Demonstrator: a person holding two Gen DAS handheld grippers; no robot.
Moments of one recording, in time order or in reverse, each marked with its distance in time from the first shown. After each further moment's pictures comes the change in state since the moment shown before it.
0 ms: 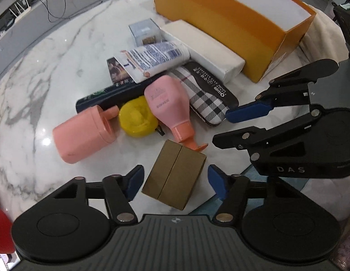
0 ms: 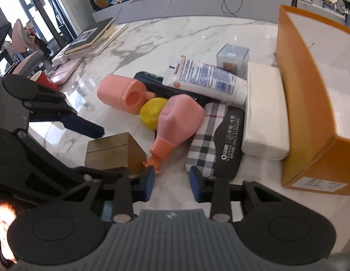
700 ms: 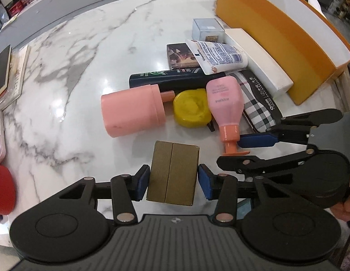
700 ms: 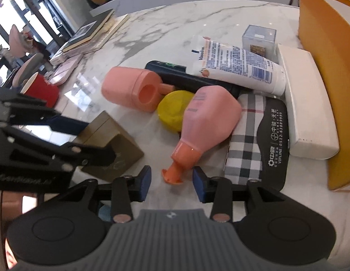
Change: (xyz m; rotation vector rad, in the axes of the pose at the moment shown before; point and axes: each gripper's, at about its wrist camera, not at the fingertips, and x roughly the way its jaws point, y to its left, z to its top) left arm -0.009 0.052 -0.016 -0.255 -0.021 0.066; right arm 0.047 0.023 0.010 0.066 0.038 0.039
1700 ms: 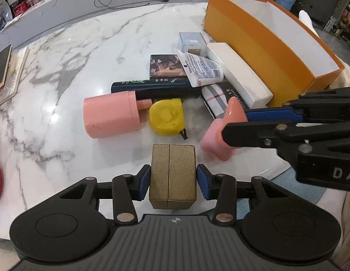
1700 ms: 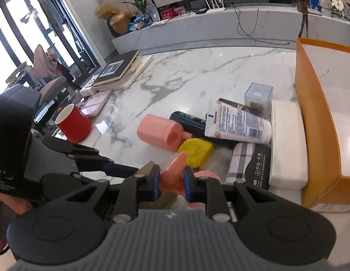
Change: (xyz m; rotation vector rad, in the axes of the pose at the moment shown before) left arm -0.014 -0.029 -0.007 -0.050 -0.085 -0.041; right arm -0.085 0.006 0.006 -0.048 -0.188 0.089
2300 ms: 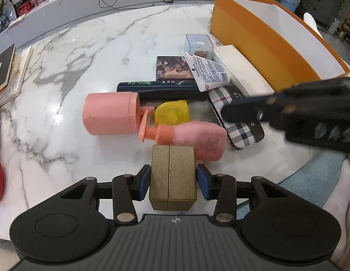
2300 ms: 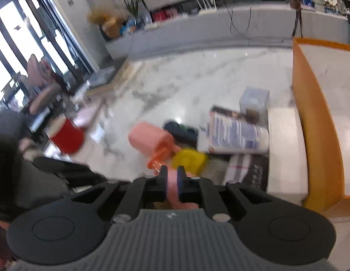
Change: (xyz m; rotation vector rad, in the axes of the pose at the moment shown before) left arm 0.003 0.004 0.003 -0.008 -0.001 0.026; right arm 0.019 -0.010 0.017 0.029 0.020 -0.022
